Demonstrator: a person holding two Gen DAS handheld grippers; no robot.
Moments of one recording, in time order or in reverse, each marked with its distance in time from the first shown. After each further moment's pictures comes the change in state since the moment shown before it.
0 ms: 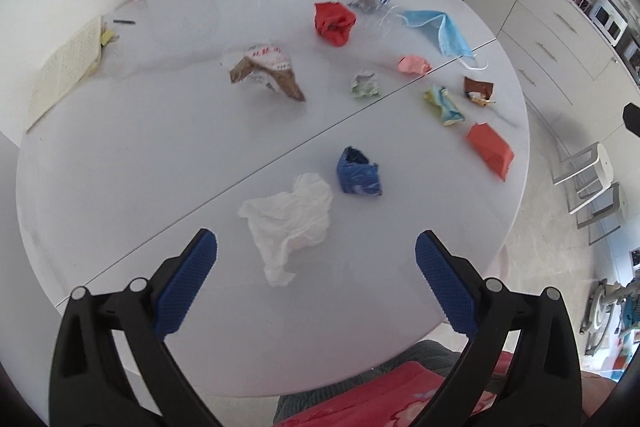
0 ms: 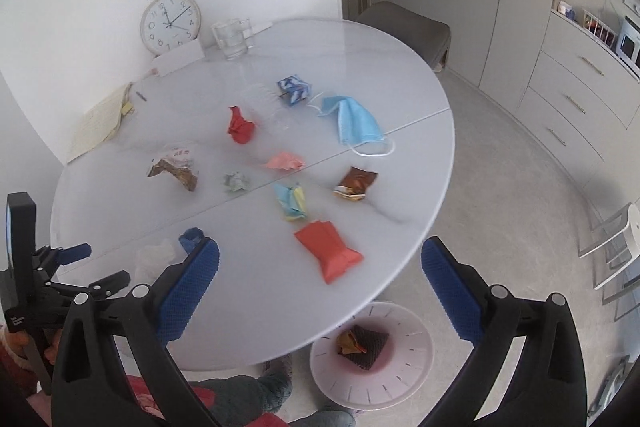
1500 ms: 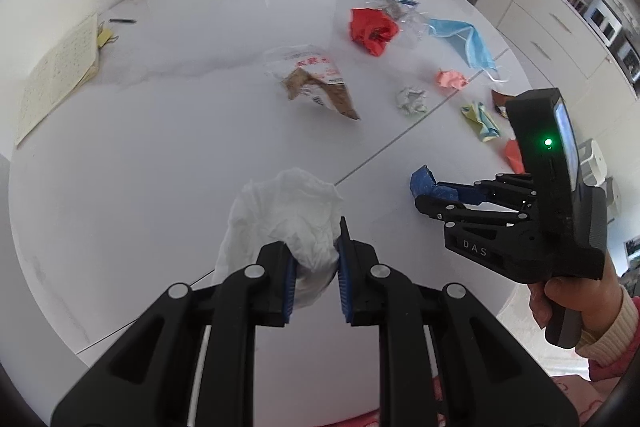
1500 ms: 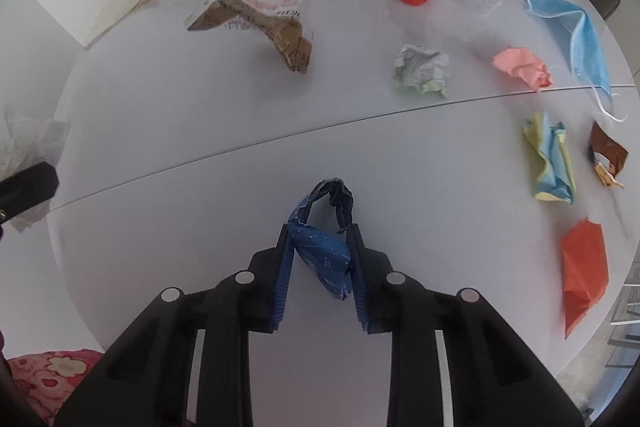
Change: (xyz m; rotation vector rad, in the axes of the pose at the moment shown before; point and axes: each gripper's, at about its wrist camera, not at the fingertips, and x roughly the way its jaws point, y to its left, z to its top) left arm 0.007 0.065 0.027 0.045 -0.001 -0.045; right arm 0.189 0.154 -0.030 -0.179 0.358 0.190
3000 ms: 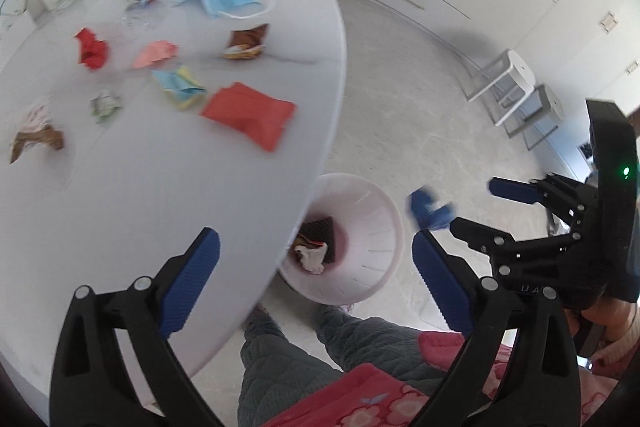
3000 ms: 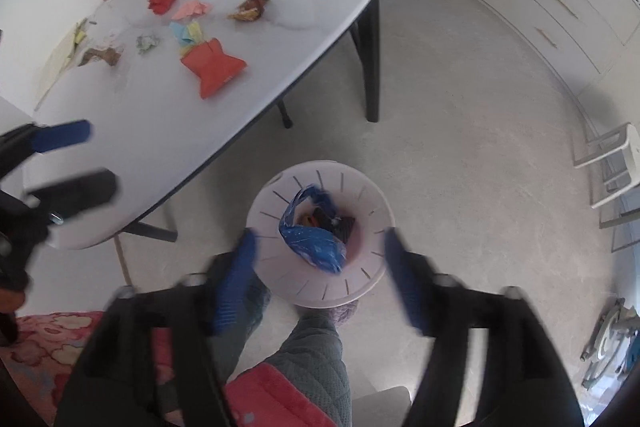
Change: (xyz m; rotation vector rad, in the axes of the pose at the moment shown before) left arm 0.017 -0.282 -0.022 0.262 0.111 -0.211; right arm -0.154 -0.212 -0.214 0.318 -0.021 -0.176
